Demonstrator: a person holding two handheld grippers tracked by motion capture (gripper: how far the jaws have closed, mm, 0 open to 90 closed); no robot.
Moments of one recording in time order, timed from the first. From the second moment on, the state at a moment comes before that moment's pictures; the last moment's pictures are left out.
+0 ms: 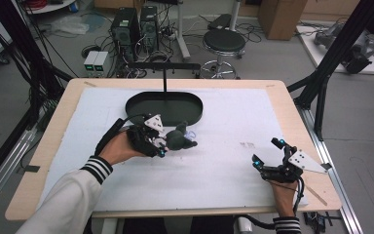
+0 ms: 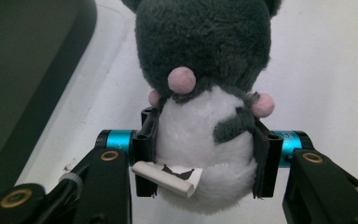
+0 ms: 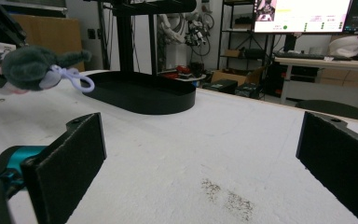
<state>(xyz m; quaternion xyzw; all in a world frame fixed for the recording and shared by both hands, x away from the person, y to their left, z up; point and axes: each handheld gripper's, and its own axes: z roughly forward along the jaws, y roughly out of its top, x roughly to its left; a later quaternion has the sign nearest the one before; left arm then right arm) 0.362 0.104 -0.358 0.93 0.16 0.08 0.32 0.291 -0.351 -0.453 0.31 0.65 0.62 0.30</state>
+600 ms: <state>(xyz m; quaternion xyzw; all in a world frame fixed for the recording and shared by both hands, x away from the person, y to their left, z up) 0.371 0.139 -0.342 0.89 0.25 0.12 0.36 0.290 -0.350 -0.453 0.31 0.65 0.62 0.30</state>
